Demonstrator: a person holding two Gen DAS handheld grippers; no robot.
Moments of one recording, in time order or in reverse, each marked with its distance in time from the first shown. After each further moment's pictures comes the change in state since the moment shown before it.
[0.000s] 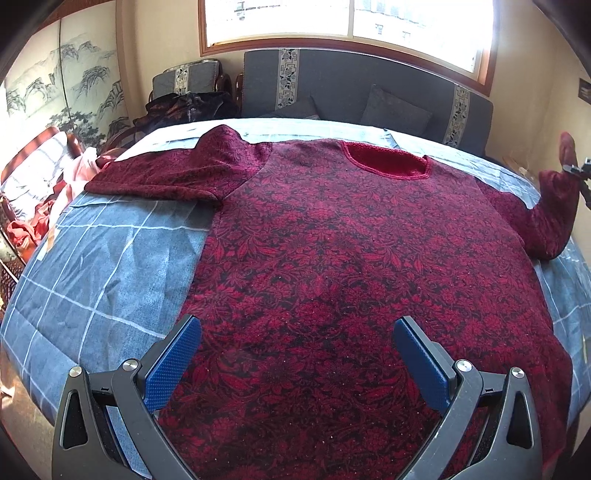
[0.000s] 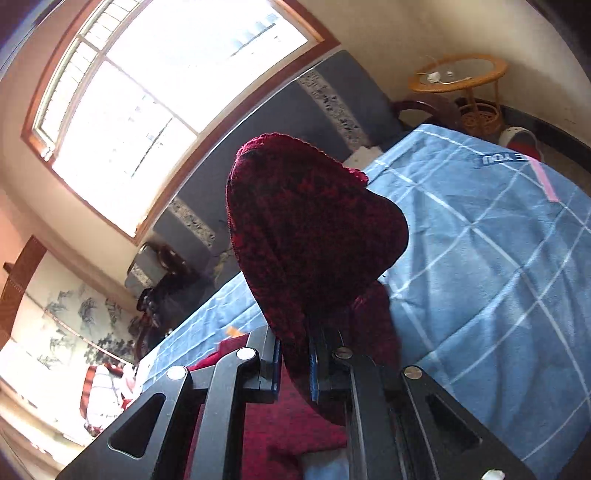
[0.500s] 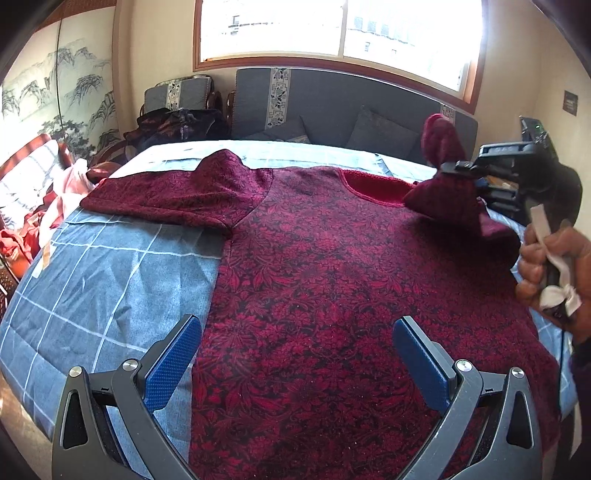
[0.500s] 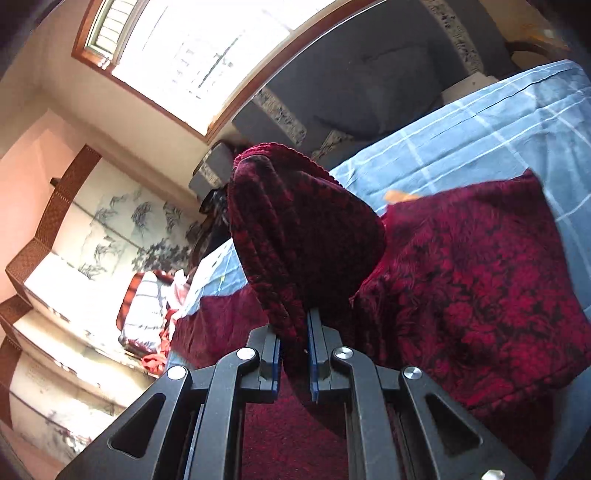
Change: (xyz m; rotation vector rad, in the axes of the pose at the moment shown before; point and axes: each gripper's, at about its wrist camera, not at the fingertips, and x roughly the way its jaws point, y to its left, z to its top) left arm -0.016 0.032 0.016 -0.018 -0.066 -0.092; right arm 0.131 0.178 -0.157 -0.160 0.326 0.242
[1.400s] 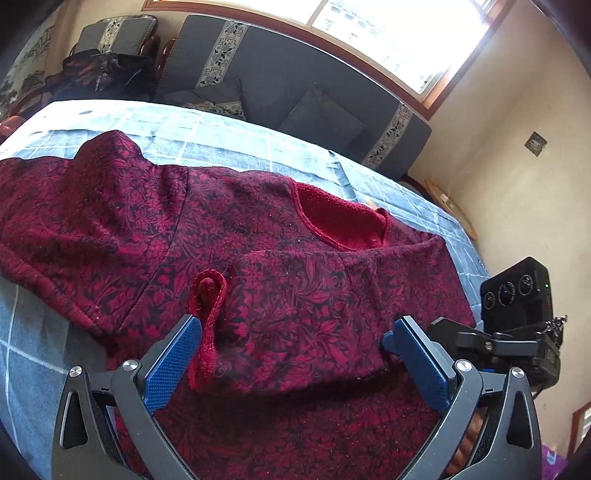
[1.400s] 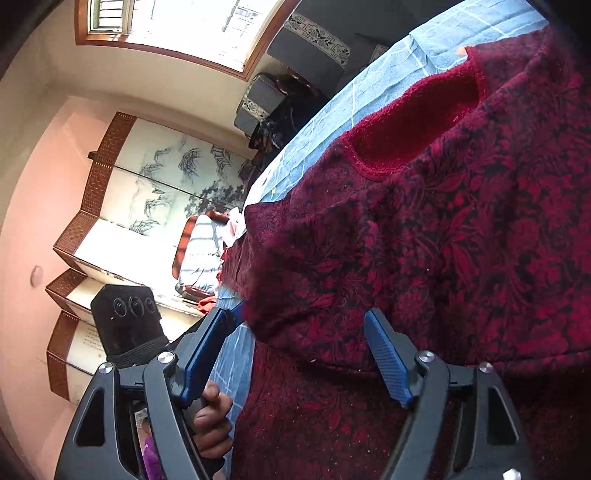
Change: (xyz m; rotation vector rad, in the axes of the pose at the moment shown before) left arm 0.137 0.010 0.101 -0.078 0.168 -0.382; right arm 0.075 0.005 -0.069 0.071 0.245 0.272
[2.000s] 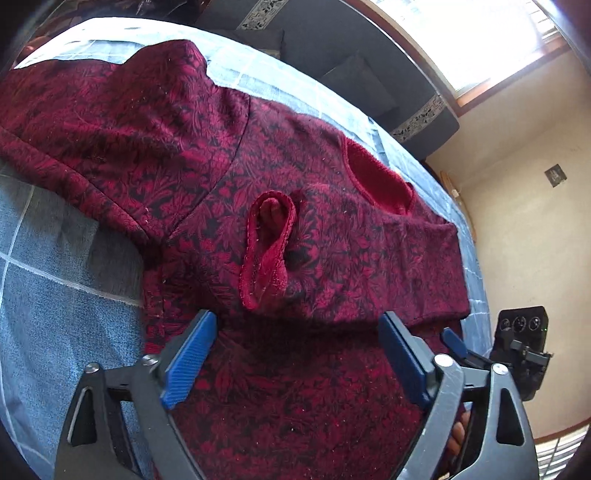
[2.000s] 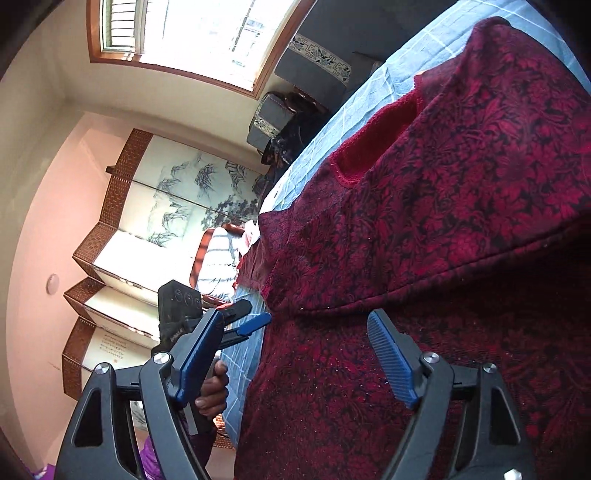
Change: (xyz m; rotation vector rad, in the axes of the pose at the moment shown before) left arm -0.006 0.048 -0.019 -0.214 0.180 -0.012; right arm -0.075 -0.025 -0.028 0.030 -0.068 0.069
